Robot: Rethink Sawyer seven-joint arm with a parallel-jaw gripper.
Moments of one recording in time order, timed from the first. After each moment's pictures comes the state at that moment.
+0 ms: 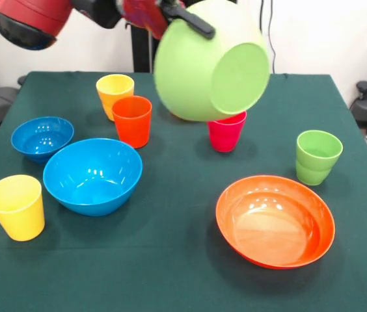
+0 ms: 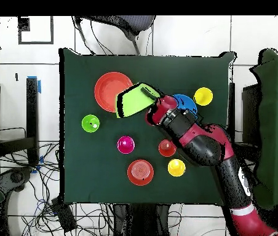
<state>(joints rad) -1.52 0.31 1.55 1.91 -0.88 0.50 -0.16</state>
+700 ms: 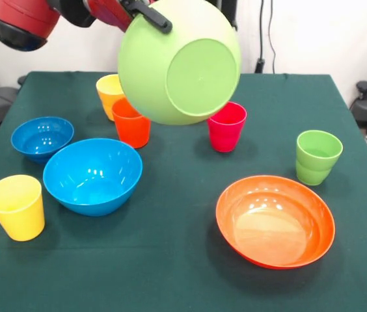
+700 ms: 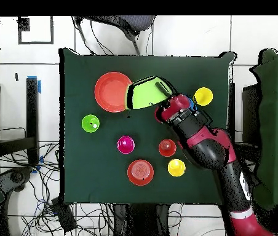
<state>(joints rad) -1.56 0.35 1.55 1.91 -0.92 0.39 -0.16</state>
